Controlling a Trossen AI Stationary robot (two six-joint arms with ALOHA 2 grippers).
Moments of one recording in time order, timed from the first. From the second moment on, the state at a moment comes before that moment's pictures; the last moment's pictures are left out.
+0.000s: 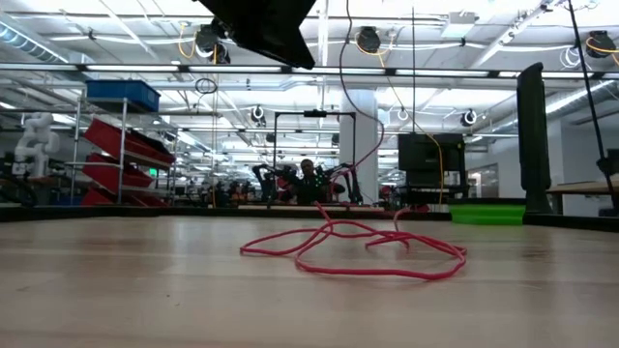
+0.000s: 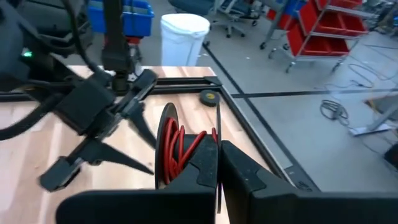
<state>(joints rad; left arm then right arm) -0.32 1.63 1.13 -0.13 -1.02 -0.15 0.28 1.26 1.38 -0.55 0.67 0.09</state>
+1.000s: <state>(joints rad) -0.28 1.81 1.08 0.34 -0.88 -0.09 0.28 1.26 1.38 -0.55 0.71 0.09</state>
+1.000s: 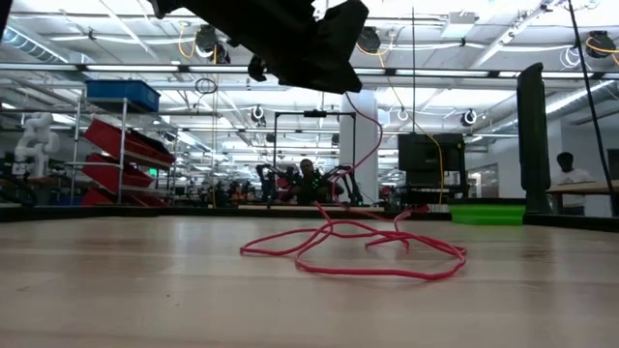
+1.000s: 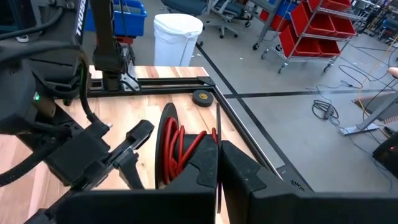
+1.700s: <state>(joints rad) -0.24 1.82 1.08 0.31 -0.87 -0.15 0.28 1.26 1.38 -0.55 0.71 0.09</state>
